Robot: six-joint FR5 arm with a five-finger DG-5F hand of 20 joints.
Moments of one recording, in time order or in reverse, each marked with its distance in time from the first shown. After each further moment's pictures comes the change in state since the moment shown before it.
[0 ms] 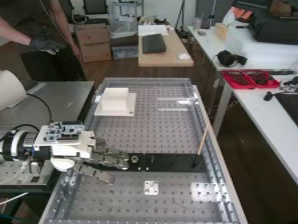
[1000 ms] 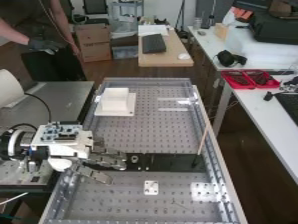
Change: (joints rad) arm -0.006 0.014 -0.011 -0.001 0.006 0.010
